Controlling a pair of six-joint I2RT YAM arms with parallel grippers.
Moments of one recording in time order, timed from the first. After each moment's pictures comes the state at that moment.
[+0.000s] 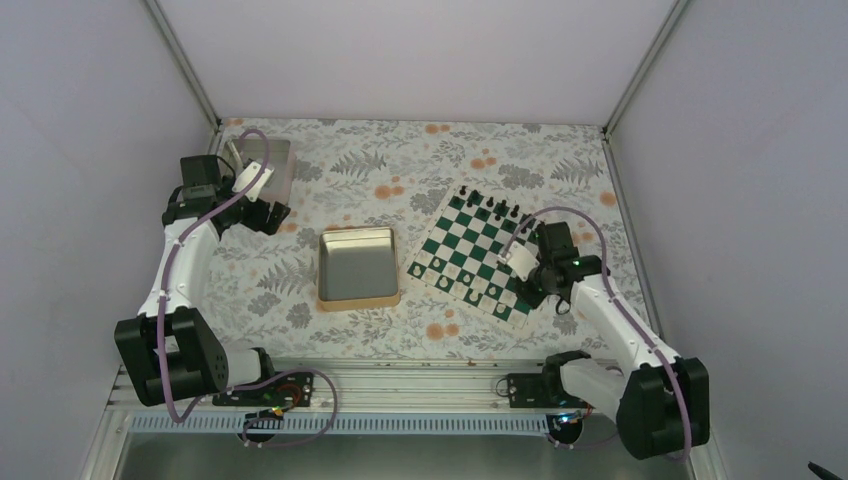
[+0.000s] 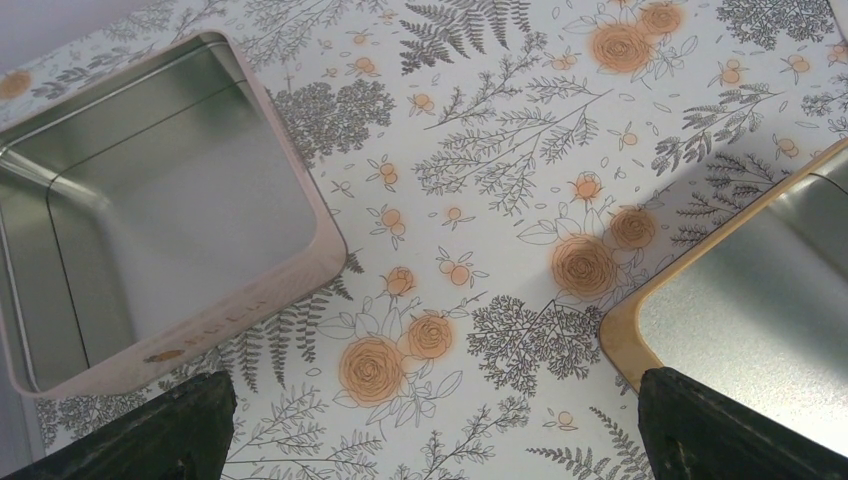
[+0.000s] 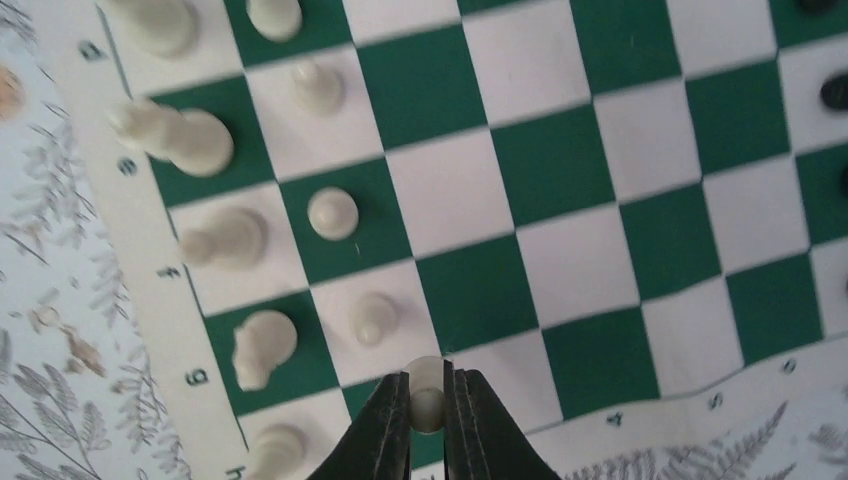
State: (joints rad) left arm 0.21 1.29 1.03 -0.61 0.42 0.57; right arm 0.23 1.06 0.65 -0.76 -0.13 -0.61
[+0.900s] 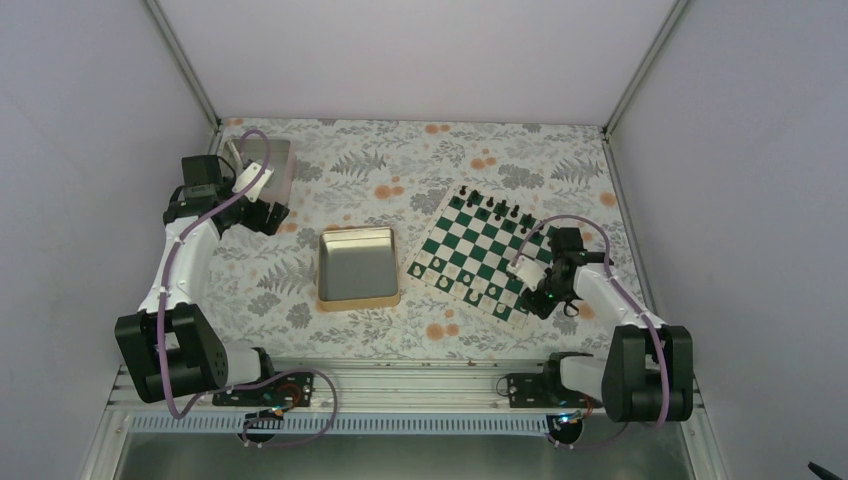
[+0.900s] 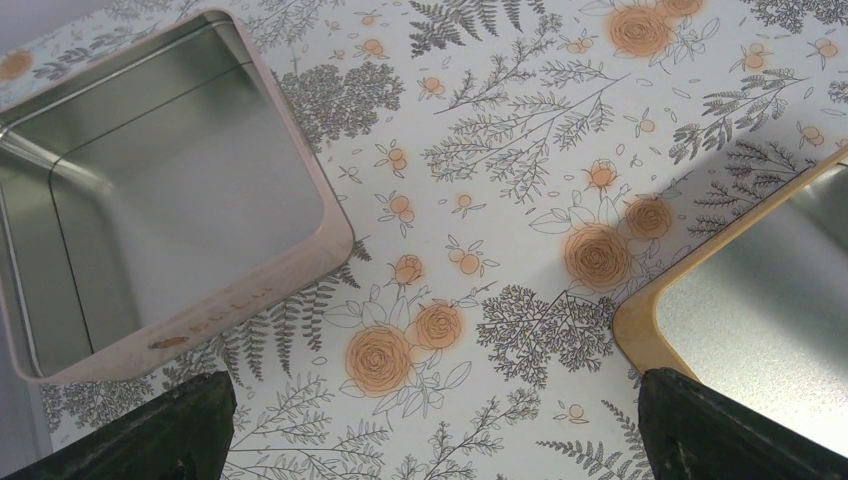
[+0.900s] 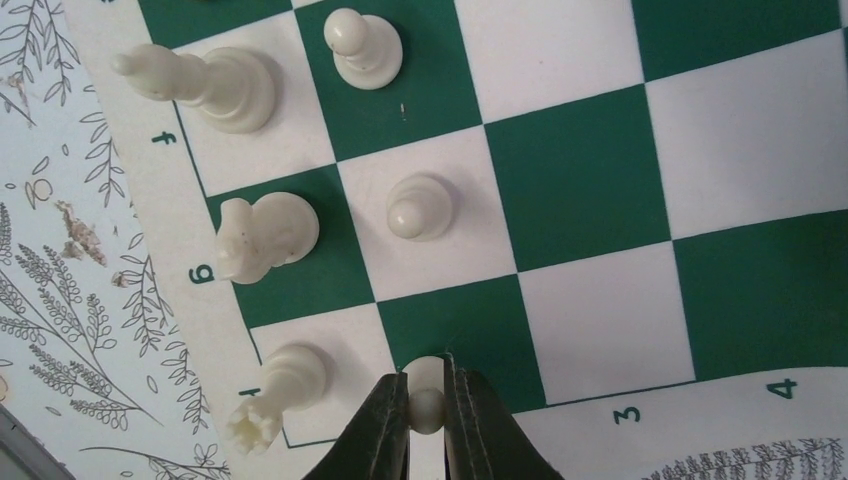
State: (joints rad) left arm 0.21 1.31 1.03 -0.61 0.39 0.57; right arm 0.02 1.21 0.60 -0.83 -0.26 -0.81
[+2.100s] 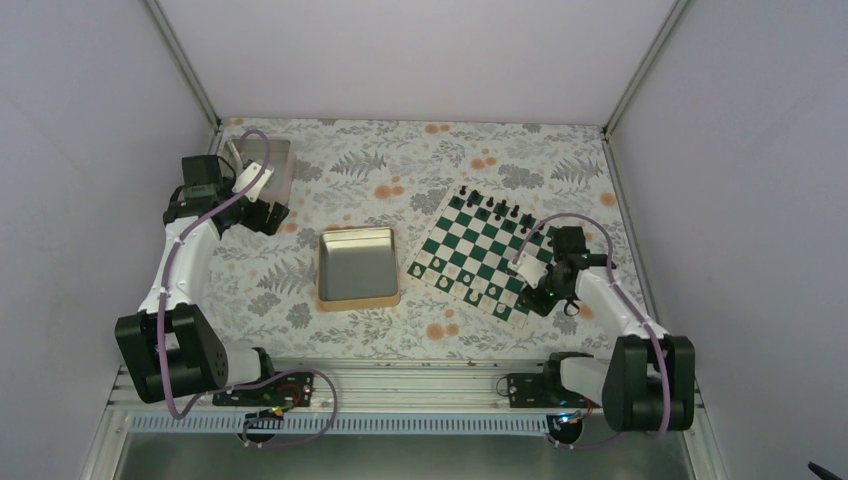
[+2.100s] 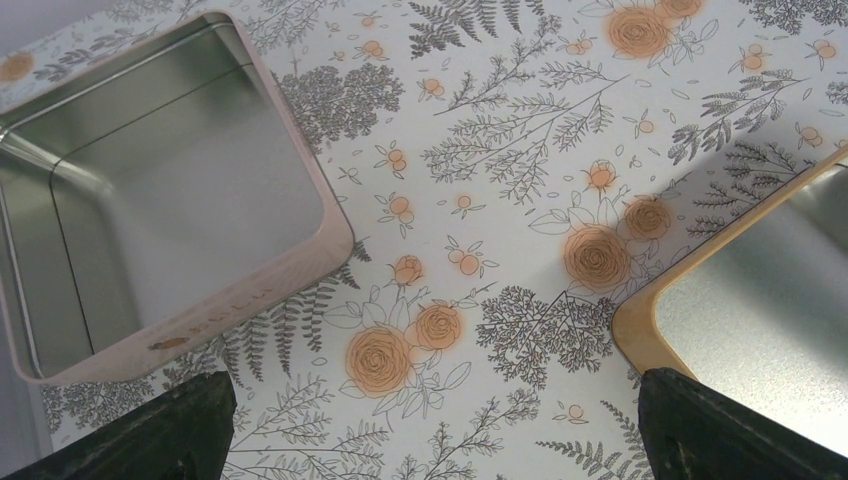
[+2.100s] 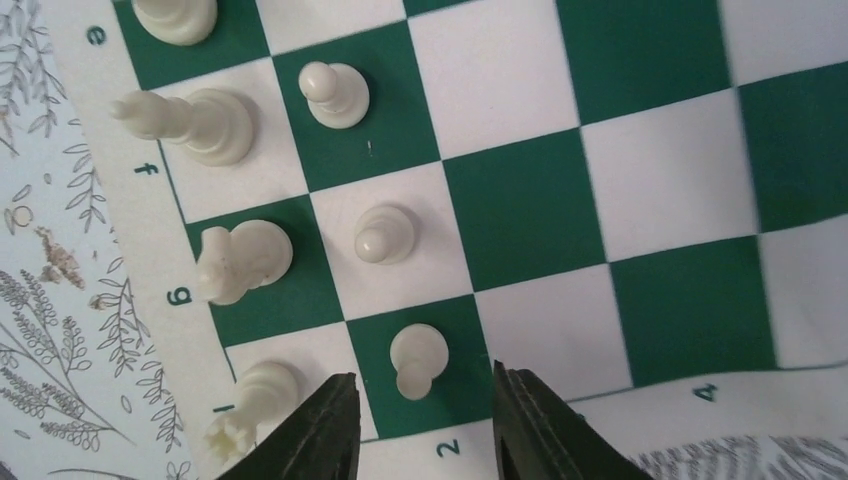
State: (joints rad) left arm 0.21 1.31 1.03 -0.61 0.39 0.57; right arm 0.02 1.19 0.59 -0.79 -0.26 -0.81
